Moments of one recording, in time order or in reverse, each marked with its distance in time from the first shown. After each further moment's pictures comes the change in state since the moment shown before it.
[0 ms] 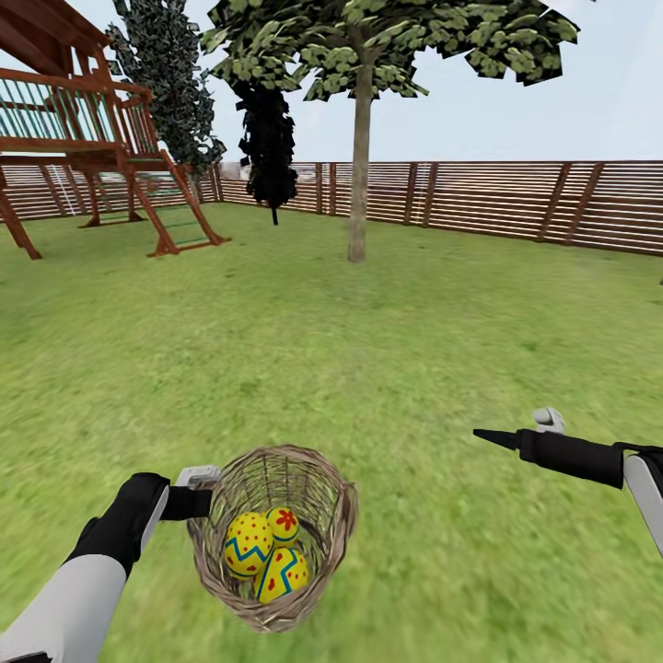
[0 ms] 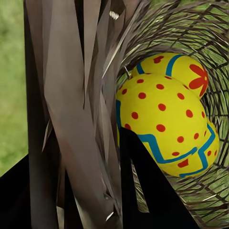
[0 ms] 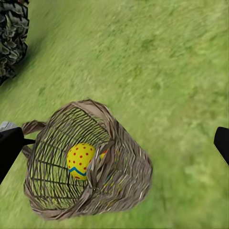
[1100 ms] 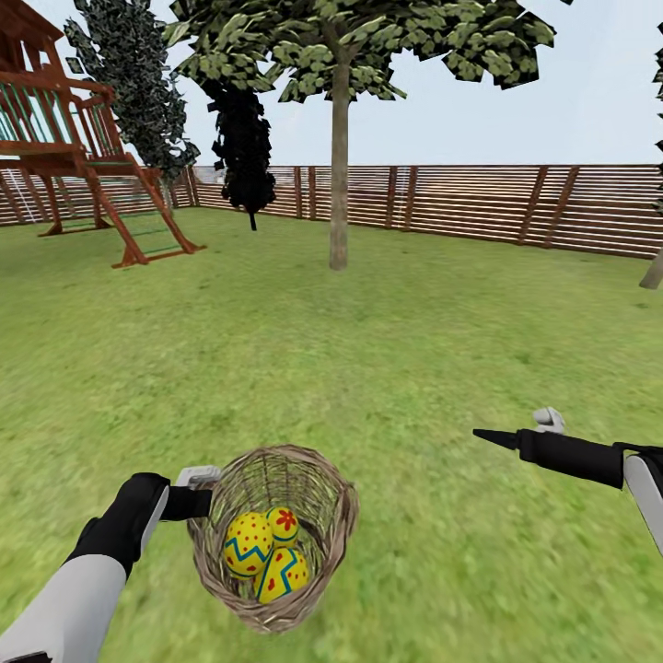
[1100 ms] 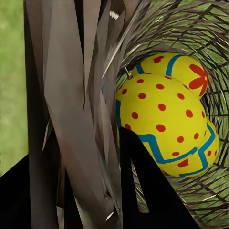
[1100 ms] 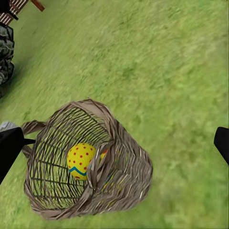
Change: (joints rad) left arm 0.000 0.000 0.000 0.000 -0.001 0.000 0.000; right arm 0.000 0.000 0.000 0.000 0.000 0.001 0.000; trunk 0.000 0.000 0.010
